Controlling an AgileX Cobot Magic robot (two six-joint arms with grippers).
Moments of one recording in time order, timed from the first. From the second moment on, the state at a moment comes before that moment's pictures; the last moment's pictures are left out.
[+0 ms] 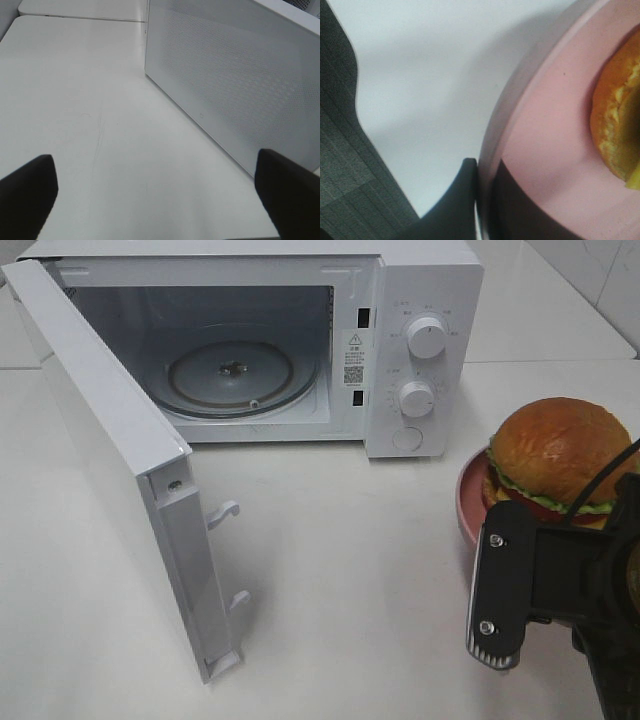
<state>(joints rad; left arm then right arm) 0.05 0.00 -0.51 -0.17 1.07 0.05 1.02 1.23 -0.56 -0.54 0.92 0.16</state>
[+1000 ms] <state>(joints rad) 0.05 0.00 -0.51 -0.17 1.07 0.05 1.01 1.23 -0.55 -0.54 0.69 -0.32</state>
